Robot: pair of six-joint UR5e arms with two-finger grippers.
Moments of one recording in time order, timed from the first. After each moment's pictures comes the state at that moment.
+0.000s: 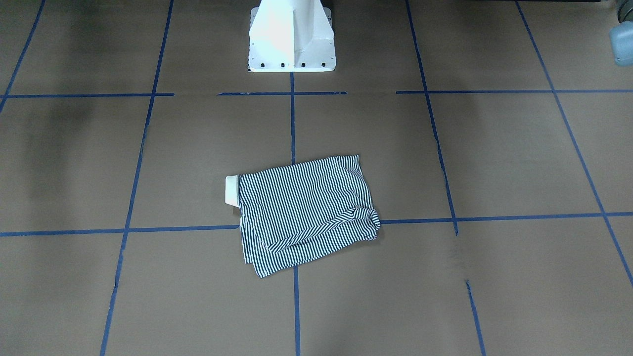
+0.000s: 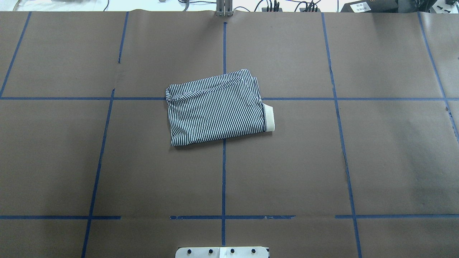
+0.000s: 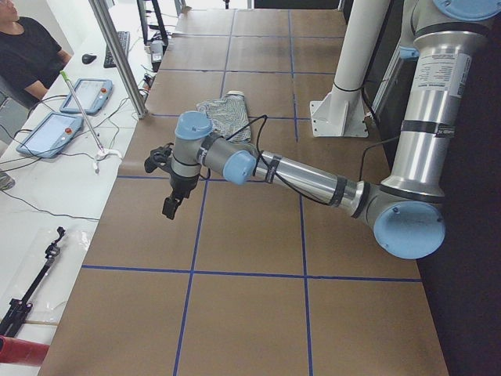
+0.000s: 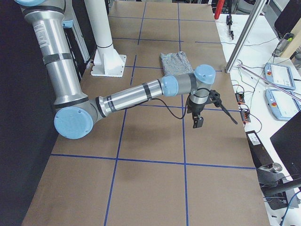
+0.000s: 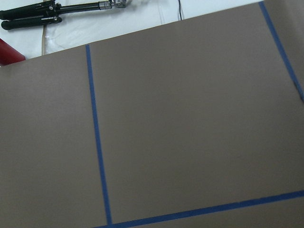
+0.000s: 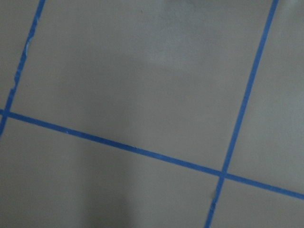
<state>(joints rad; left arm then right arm) -1.46 -1.66 -1.73 -1.76 -2.12 0.06 1.48 -1.39 1.68 -1.75 2.30 -0.15</state>
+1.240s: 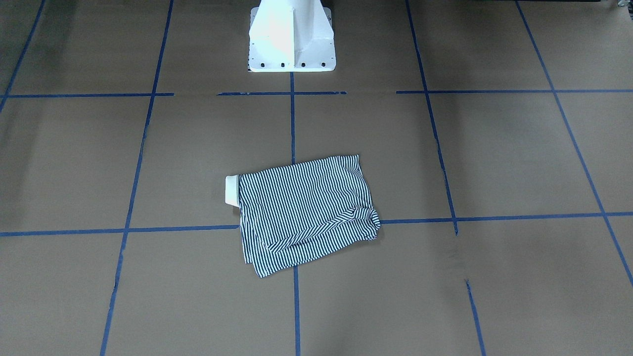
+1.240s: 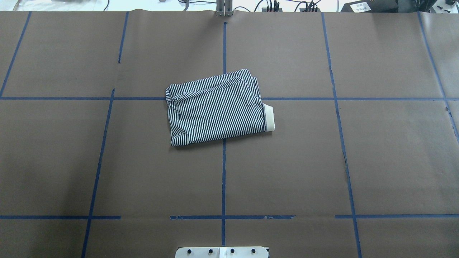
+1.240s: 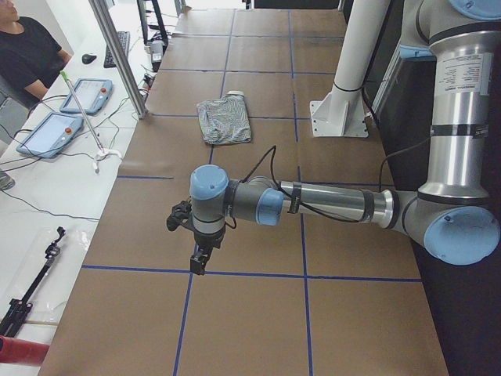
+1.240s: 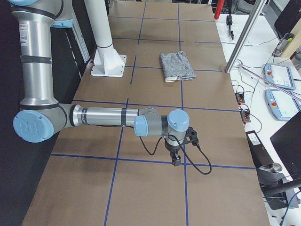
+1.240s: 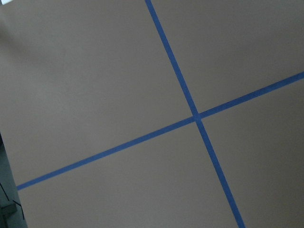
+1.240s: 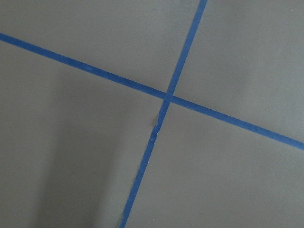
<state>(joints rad) -1.53 -1.52 -1.68 -1.64 -2.23 0.22 1.53 -1.58 1.59 -1.52 2.30 -0.26</state>
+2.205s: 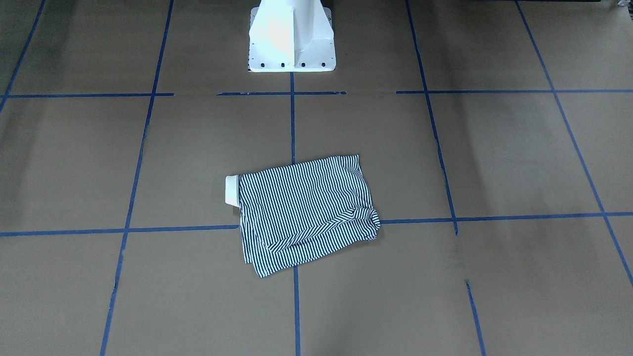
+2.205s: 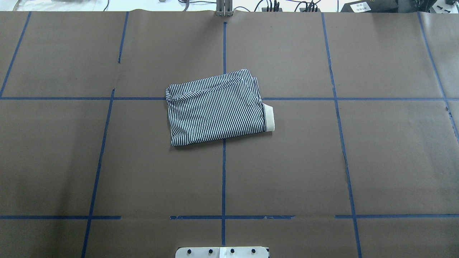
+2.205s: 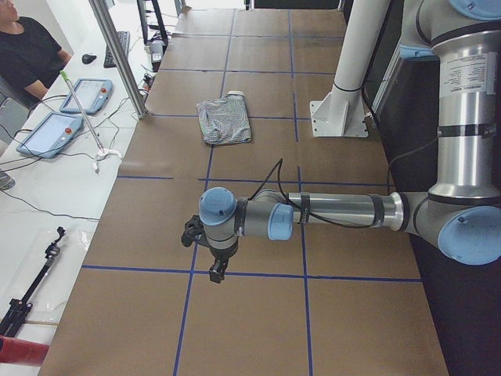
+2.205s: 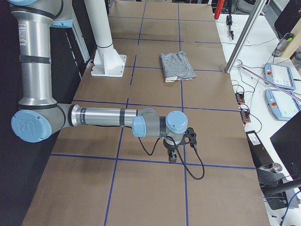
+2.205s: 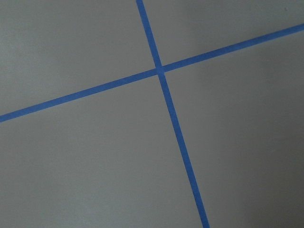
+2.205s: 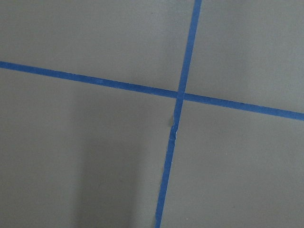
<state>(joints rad) -1.53 -1.48 -1.65 -1.65 -2.33 0.21 1.54 -1.60 1.60 -1.52 2.39 -0.10</state>
